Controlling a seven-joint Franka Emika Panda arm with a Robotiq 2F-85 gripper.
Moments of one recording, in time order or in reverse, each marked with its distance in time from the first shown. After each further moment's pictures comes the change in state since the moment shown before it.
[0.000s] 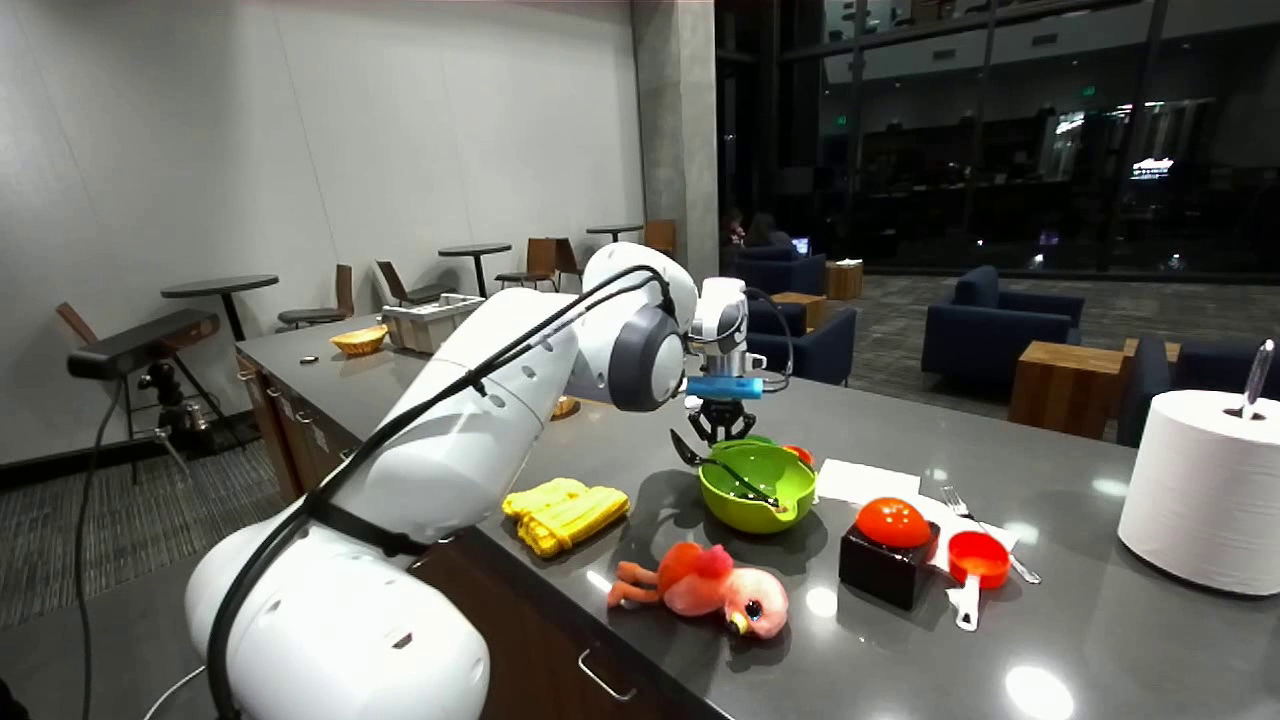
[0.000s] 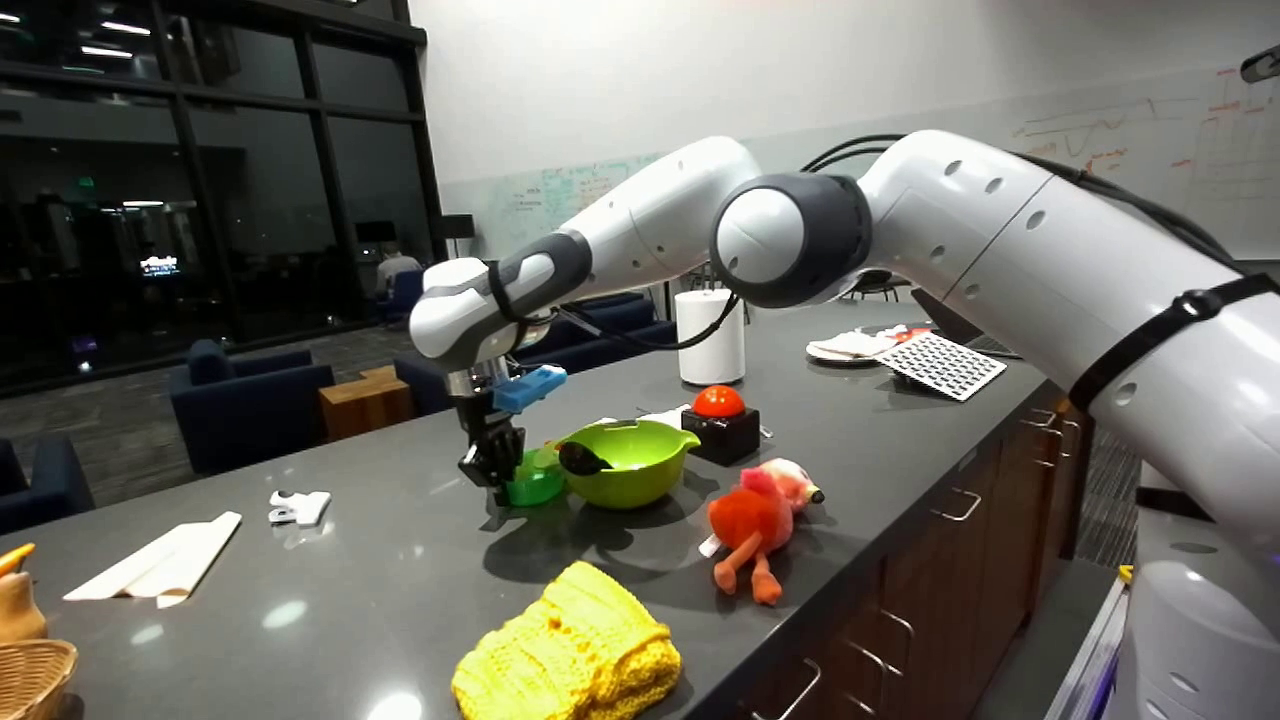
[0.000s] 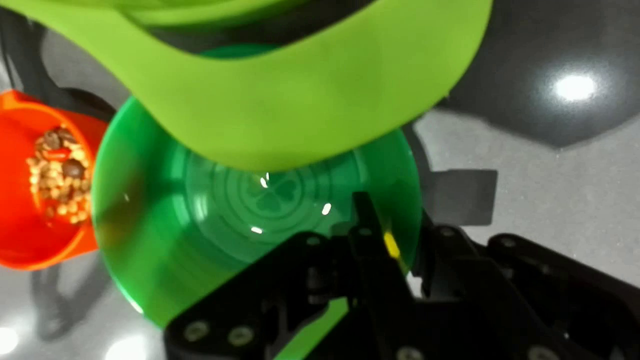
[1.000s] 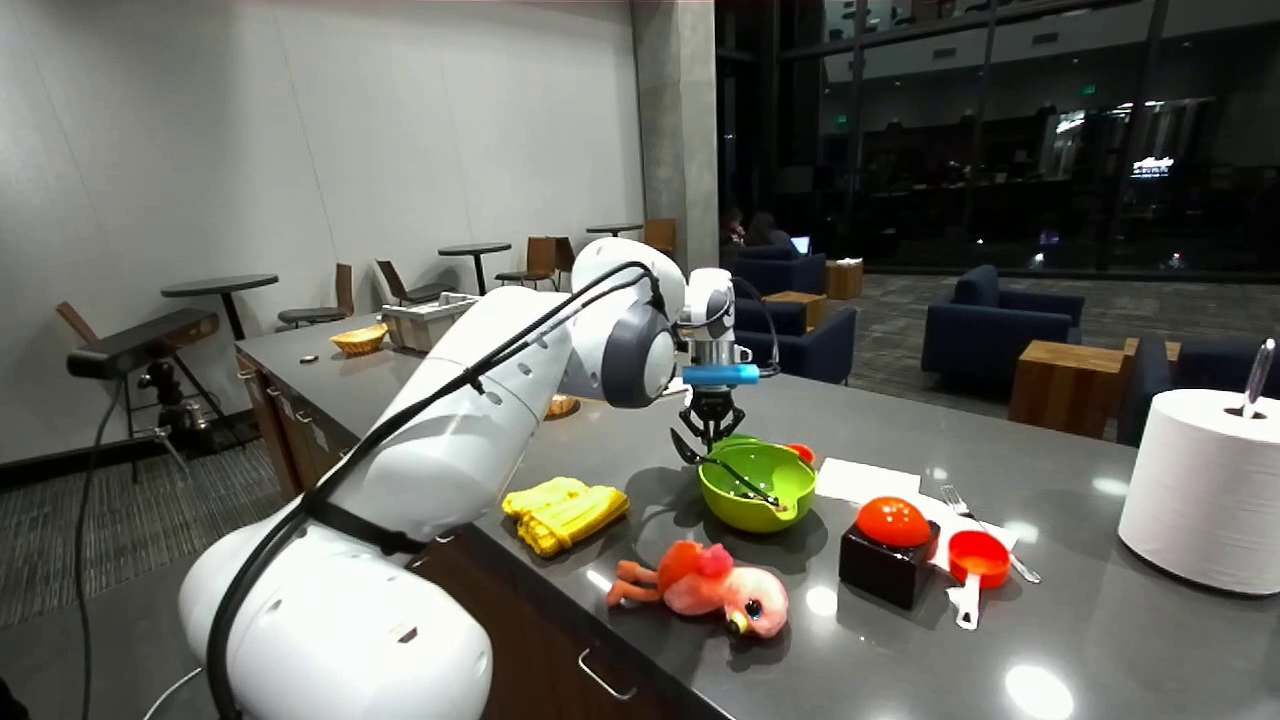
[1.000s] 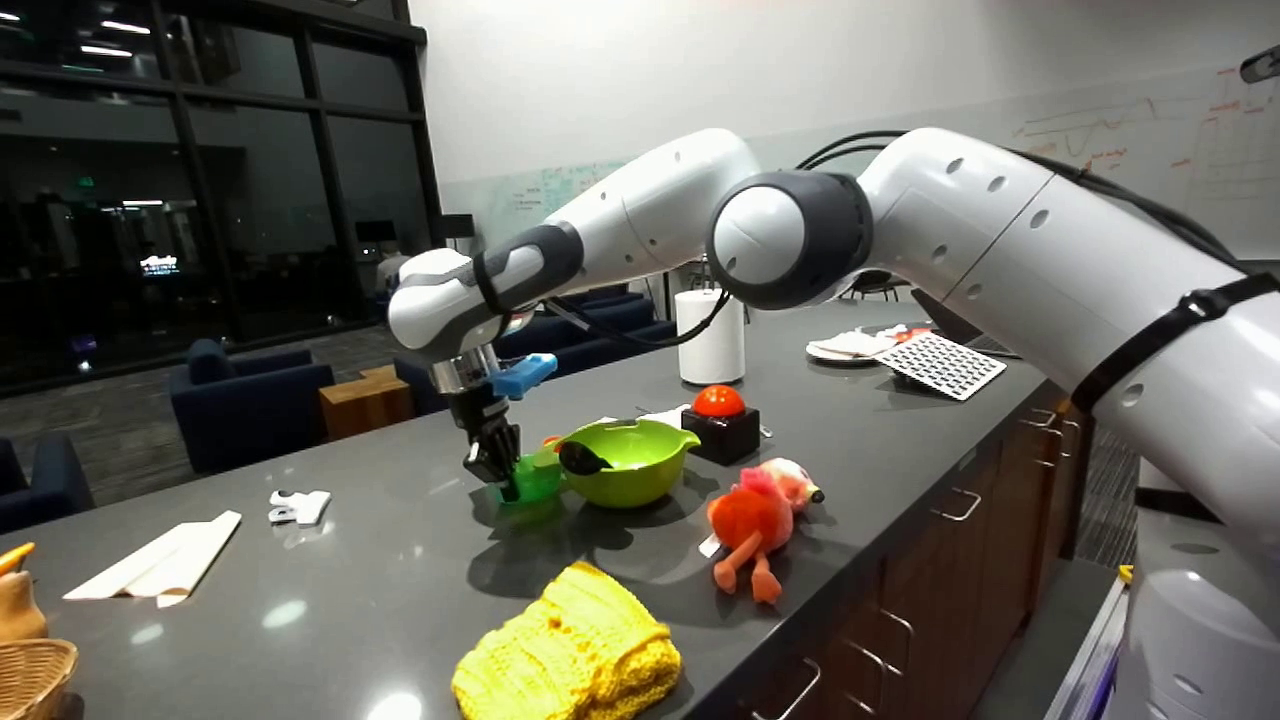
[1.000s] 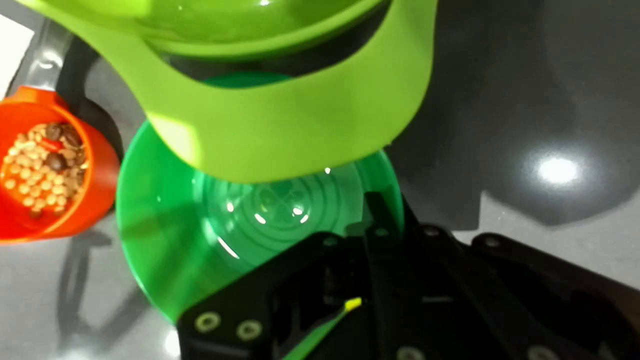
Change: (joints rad) arm 0.037 0.000 0.000 0.052 -0.046 -0.159 -0.126
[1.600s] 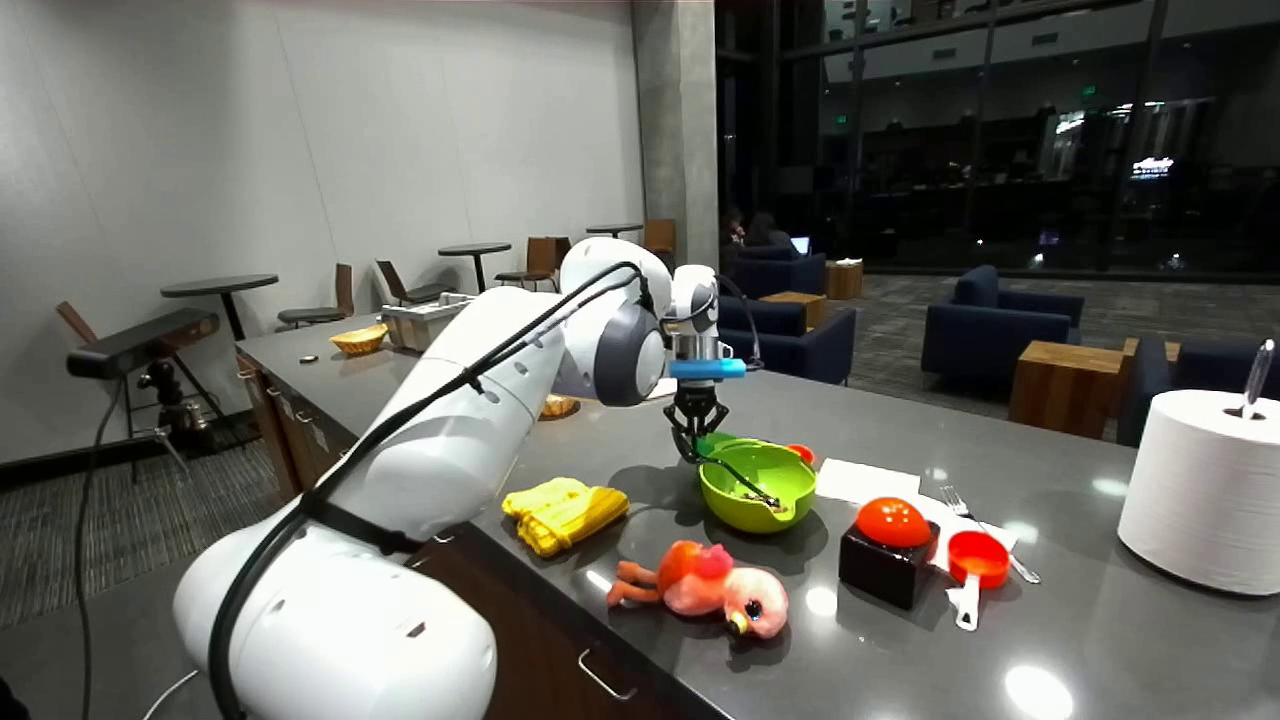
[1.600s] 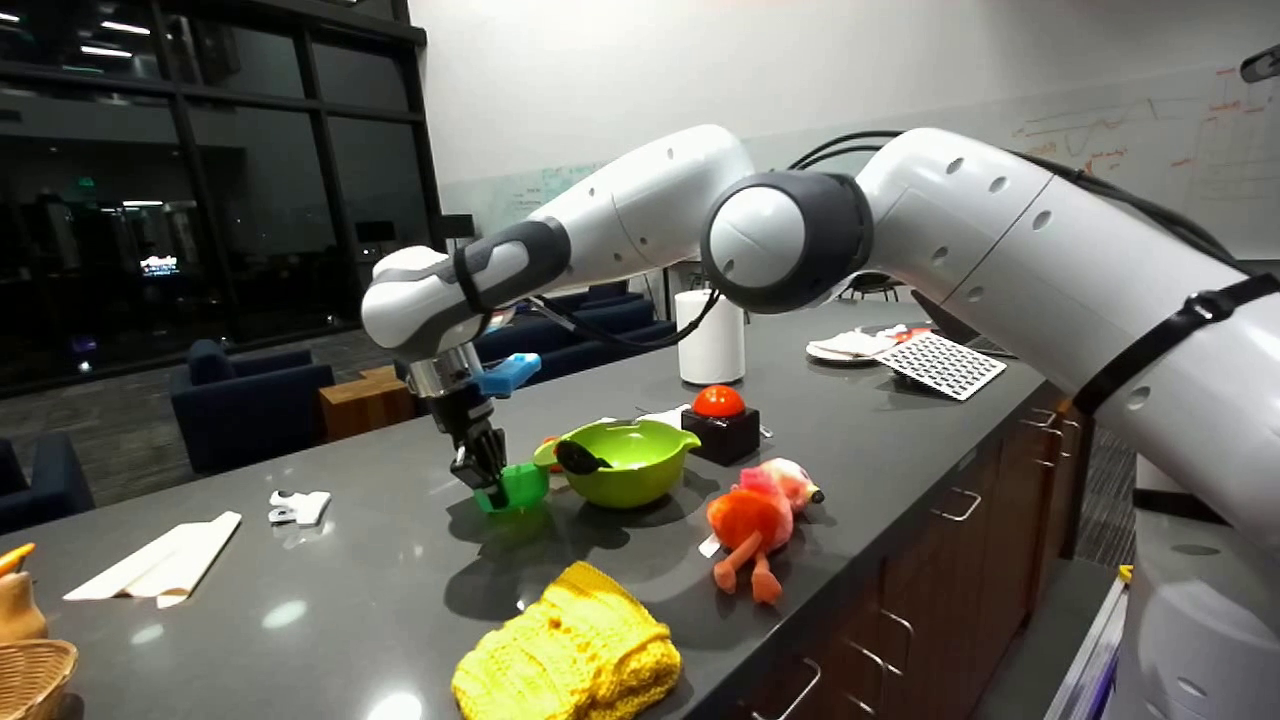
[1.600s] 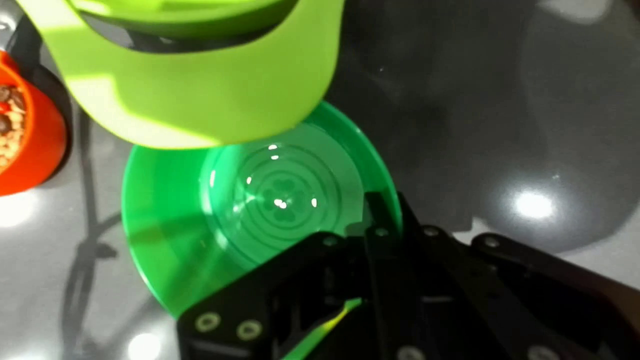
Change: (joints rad) arm 0.043 0.000 0.003 0.026 -0.002 -0.065 -0.059
